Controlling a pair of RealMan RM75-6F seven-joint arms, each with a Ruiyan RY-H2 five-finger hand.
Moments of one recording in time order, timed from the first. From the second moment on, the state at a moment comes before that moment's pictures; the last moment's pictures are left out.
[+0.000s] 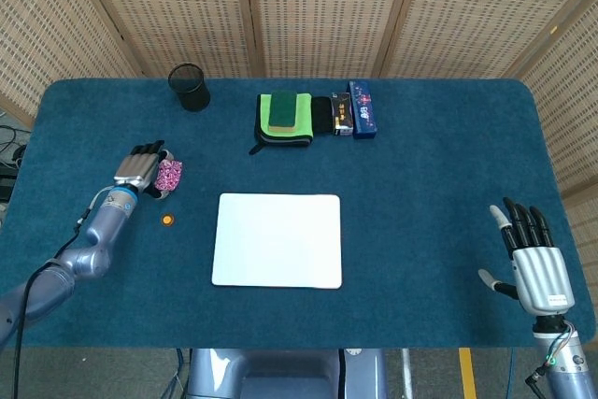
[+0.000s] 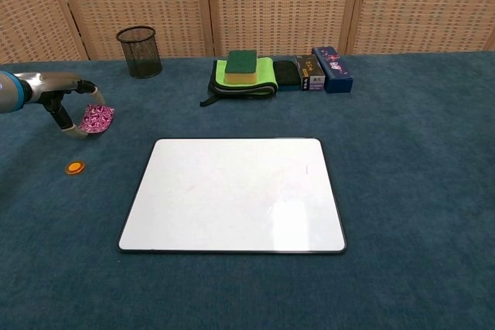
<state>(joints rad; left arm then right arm) -0.88 -1.61 -0.16 -0.80 0.87 0.47 0.09 0.13 -1.22 0.08 -1.53 -1.57 1.53 -0.05</state>
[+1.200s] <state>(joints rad) -0.94 -1.41 -0.15 -1.53 0.93 0.70 0.33 0.13 -1.22 0.08 -1.52 -1.57 1.53 -0.02</state>
